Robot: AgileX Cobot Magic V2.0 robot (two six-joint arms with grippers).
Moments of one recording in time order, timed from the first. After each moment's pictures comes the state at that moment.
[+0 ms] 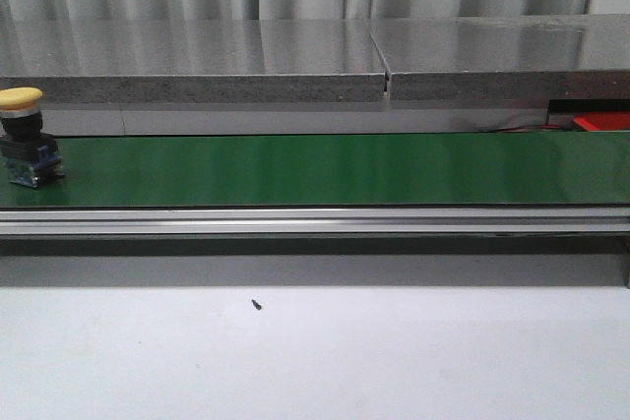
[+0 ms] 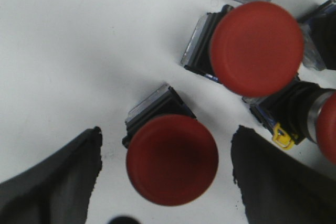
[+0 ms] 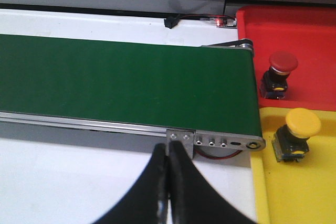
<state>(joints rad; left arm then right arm) 0.61 2.05 -1.58 -0.16 0.98 0.17 -0.11 0.45 -0.47 0.29 0.55 -0.28</state>
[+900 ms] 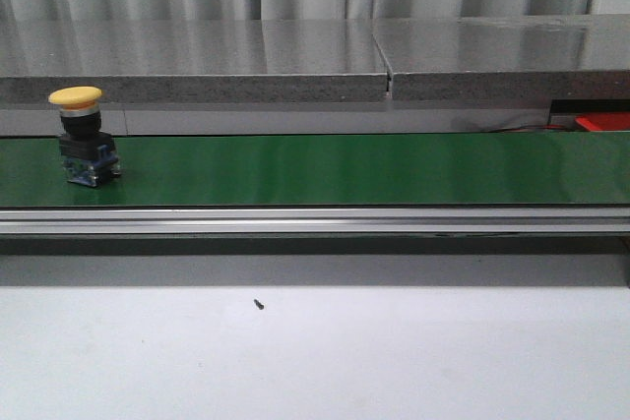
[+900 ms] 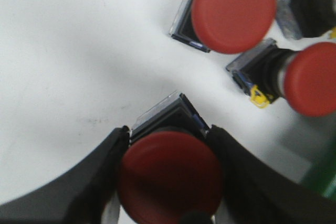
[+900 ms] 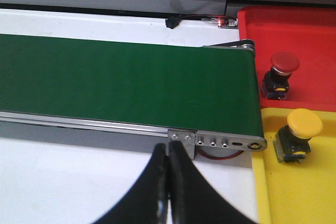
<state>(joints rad) 0.61 1.99 -1.59 -0.17 1.07 0.17 -0.11 0.45 -0.47 0.29 0.55 -0.28</state>
